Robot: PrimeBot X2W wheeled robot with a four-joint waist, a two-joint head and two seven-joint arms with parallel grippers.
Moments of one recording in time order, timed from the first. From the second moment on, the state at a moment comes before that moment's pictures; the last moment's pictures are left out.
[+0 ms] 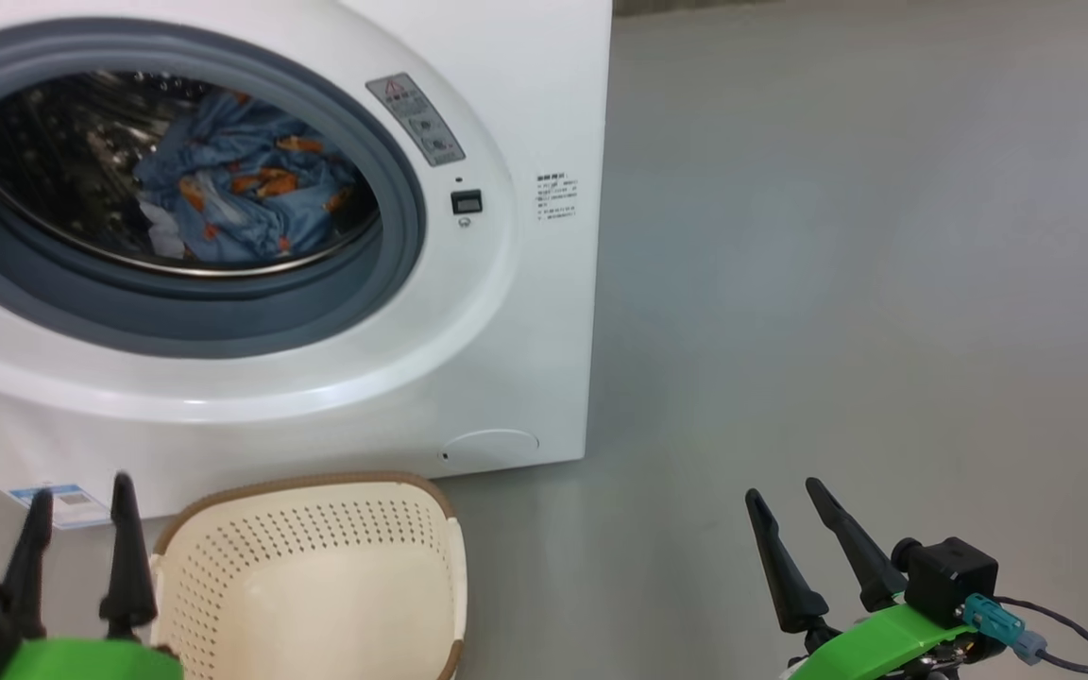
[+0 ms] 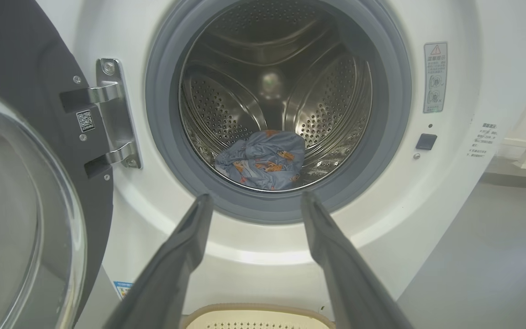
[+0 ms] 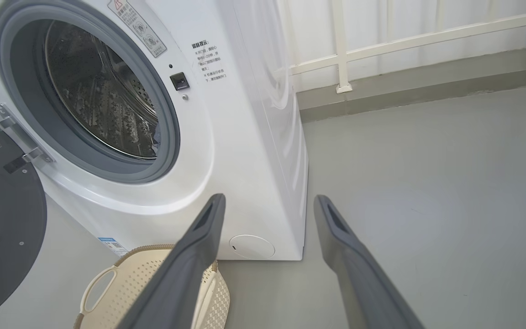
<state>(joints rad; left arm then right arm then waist) -0.07 0.13 0.13 0.17 -0.31 -0.13 -0.26 -0.08 -0.05 0.15 0.26 0.32 0.13 -0.25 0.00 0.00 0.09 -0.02</state>
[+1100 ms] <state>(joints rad) 0.10 0.05 0.18 0.18 -0.16 -0.13 -0.26 -0.04 -0.05 0.11 0.25 0.27 0.13 -0.25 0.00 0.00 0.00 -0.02</state>
